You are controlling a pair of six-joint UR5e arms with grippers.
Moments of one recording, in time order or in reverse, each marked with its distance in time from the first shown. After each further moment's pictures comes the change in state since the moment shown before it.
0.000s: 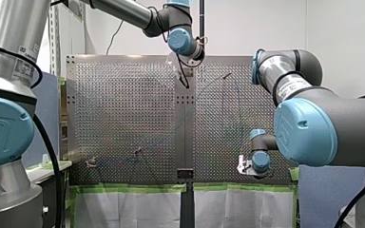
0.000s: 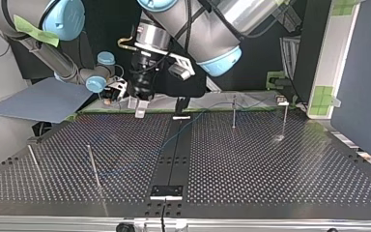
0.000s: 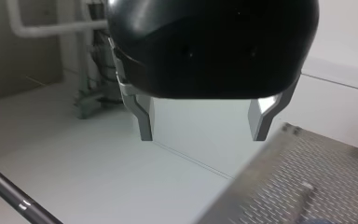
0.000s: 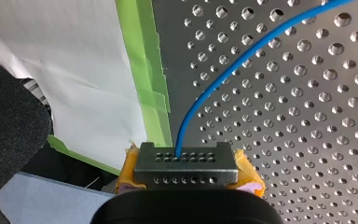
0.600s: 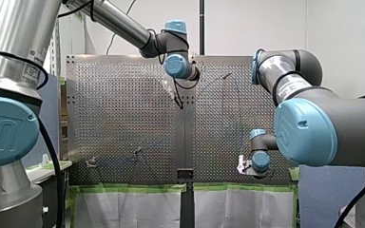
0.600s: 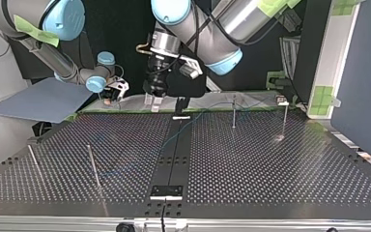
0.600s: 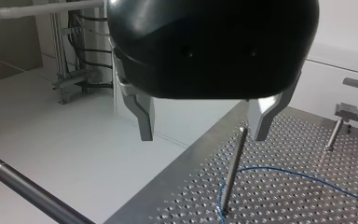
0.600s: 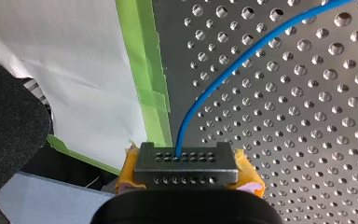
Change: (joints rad) left arm 0.046 -0.031 -0.153 0.153 0.024 0.021; right arm 0.000 0.000 0.000 0.000 0.001 0.000
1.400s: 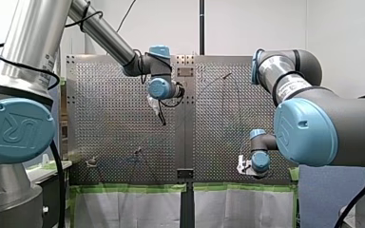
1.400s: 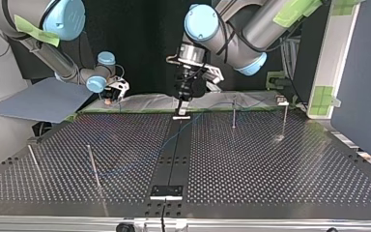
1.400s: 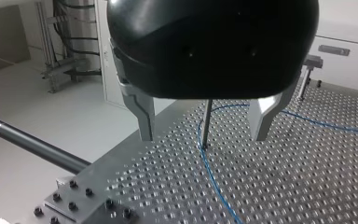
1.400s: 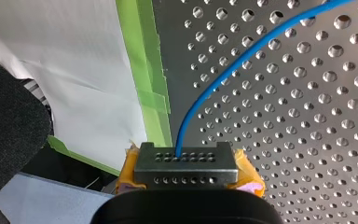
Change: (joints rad) left arm 0.156 -0.001 -0.203 0.203 0.120 0.049; right arm 0.003 0.000 0.000 0.000 0.000 0.000
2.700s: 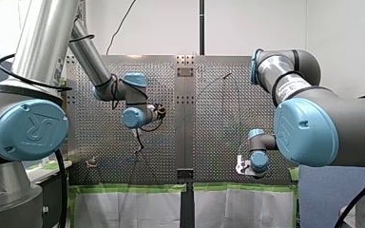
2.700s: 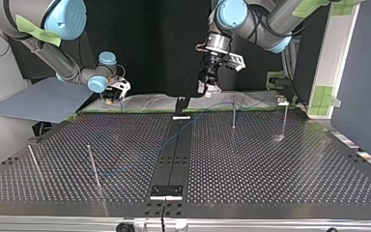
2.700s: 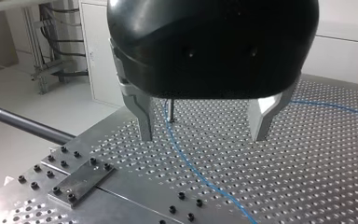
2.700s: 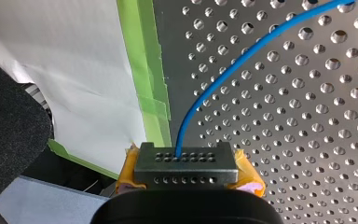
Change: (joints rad) left arm 0.150 0.000 -0.344 0.344 0.155 0.030; right arm 0.010 0.000 0.000 0.000 0.001 -0.003
